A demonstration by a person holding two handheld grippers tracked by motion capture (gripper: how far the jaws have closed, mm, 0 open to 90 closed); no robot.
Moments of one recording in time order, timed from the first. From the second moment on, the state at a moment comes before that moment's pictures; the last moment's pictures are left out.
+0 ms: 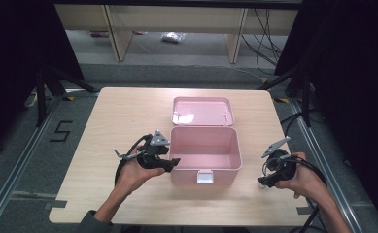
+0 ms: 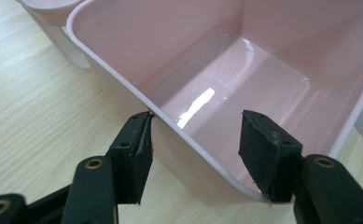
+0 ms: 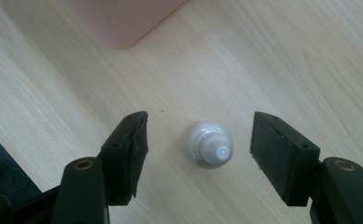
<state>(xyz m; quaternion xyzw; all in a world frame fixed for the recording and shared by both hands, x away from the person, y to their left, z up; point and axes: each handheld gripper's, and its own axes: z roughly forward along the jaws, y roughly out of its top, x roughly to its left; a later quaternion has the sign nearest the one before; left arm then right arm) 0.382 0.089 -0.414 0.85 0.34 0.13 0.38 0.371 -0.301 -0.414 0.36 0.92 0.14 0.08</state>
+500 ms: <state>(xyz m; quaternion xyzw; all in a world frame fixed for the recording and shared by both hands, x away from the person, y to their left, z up) 0.381 0.089 -0.414 0.85 0.34 0.13 0.37 0.382 -0.301 -0.433 0.36 0.93 0.08 0.07</state>
